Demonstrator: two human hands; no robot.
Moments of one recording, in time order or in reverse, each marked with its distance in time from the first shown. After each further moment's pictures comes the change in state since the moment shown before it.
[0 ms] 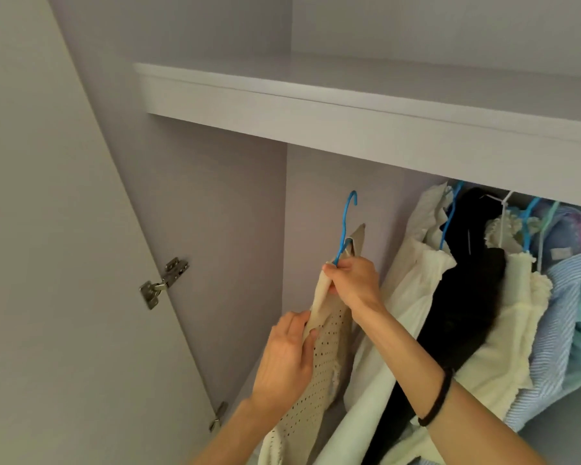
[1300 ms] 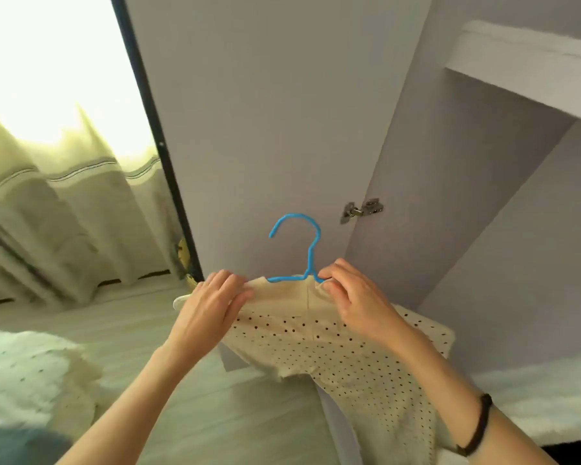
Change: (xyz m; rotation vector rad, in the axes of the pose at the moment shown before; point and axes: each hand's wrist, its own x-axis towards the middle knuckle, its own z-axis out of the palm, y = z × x) left_hand -0.239 -0.031 -0.164 0.692 0.443 -0.472; right_hand -0.155 -0.022 0.096 -0.279 -0.966 -1.035
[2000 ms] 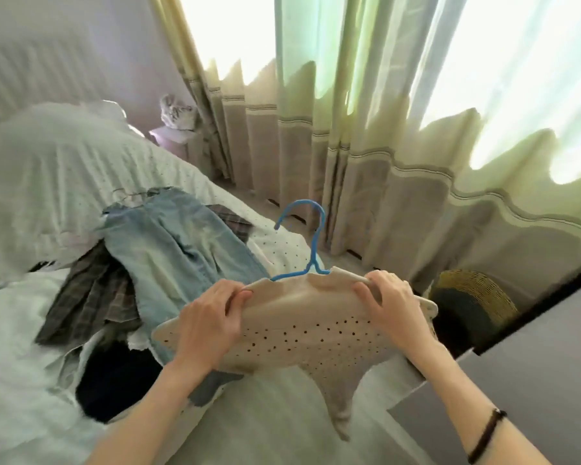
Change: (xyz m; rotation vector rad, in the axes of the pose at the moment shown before) left_hand -0.295 -0.076 -0.212 0.486 0.606 -0.995; right_hand 0.087 -0.252 0.260 0.104 -0.311 -0.694
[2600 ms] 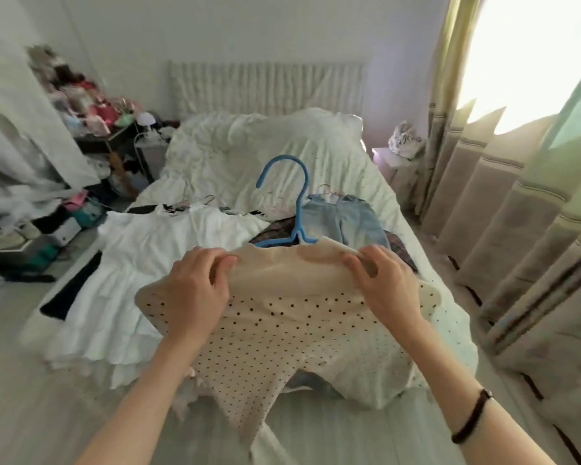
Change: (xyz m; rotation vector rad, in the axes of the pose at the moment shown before) left_hand -0.071 -0.020 -0.144 0.484 0.631 -0.454; right_hand 0.078 -0.185 0.074 0.369 -0.136 -0.690
